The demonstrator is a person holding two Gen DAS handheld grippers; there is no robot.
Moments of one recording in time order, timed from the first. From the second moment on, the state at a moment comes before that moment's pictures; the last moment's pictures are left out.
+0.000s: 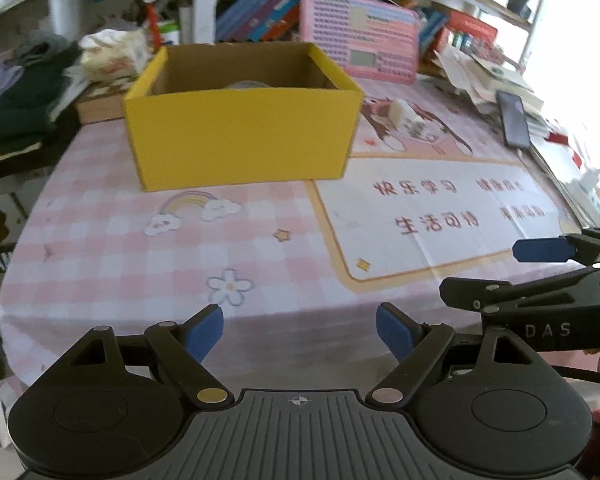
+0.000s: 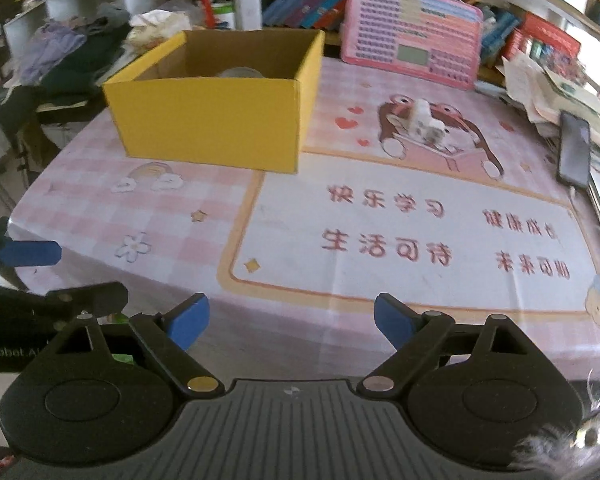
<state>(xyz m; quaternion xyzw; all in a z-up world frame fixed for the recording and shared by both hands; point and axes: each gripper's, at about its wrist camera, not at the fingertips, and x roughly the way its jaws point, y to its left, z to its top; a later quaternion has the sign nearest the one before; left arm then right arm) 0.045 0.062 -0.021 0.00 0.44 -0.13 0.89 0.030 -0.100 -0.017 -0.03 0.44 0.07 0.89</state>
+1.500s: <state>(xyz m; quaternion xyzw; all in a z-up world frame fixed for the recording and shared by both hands) 0.175 -0.145 -0.007 0.08 0.36 -0.21 0.90 0.141 -0.310 -0.011 0.08 0.39 0.01 0.92</state>
